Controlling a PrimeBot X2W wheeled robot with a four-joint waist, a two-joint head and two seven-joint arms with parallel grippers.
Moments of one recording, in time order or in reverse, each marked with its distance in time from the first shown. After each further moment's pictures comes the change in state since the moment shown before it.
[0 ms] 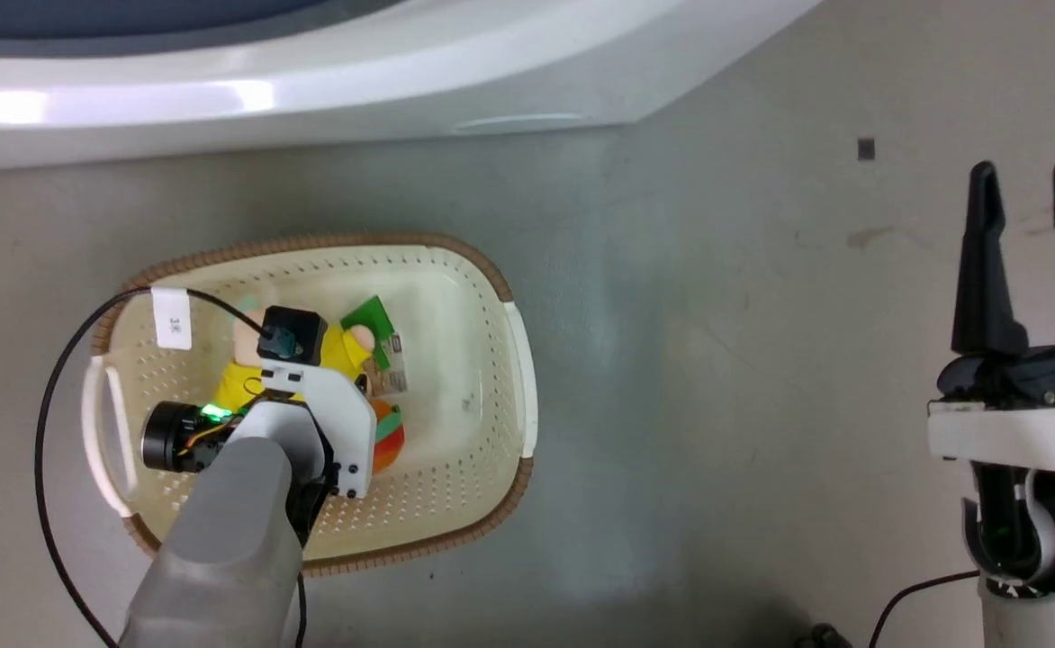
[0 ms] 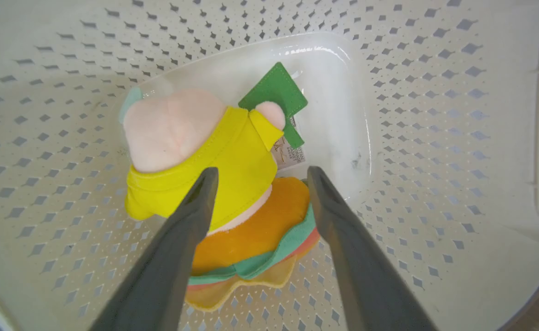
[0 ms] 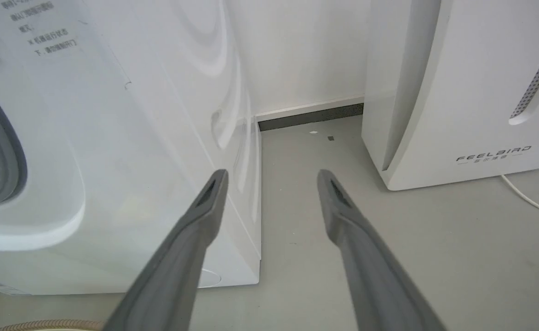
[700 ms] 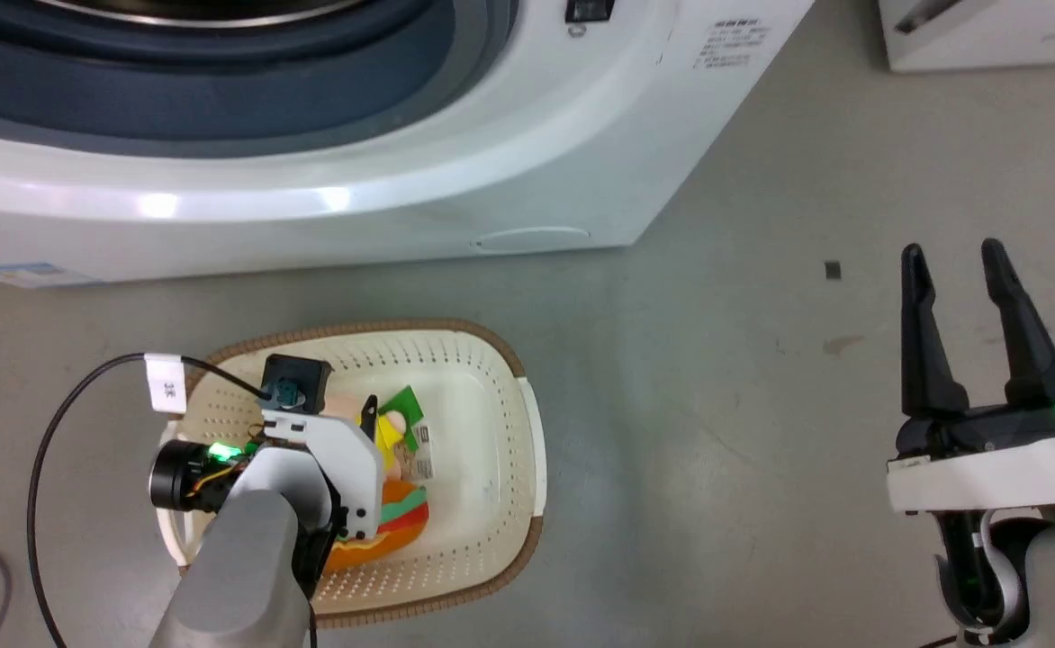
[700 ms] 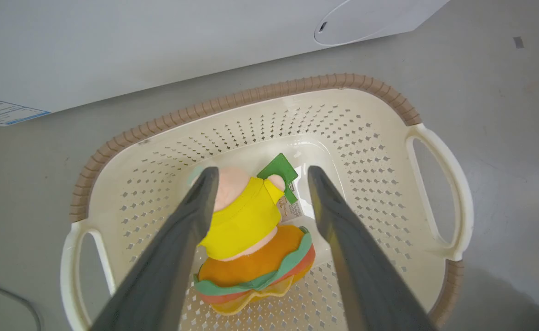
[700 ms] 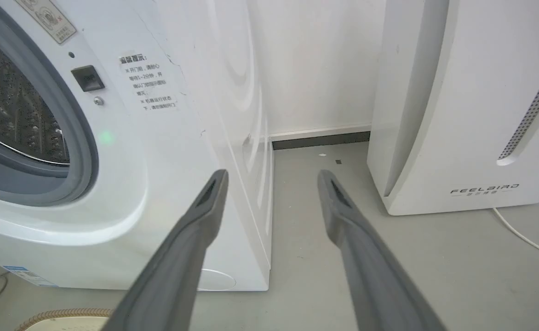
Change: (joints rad) left arm 0.174 -0.018 0.056 -0.214 0.044 -0.003 -0.056; right arm 0.089 0.000 0.031 0.039 -0.071 0.000 0.044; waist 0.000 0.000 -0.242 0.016
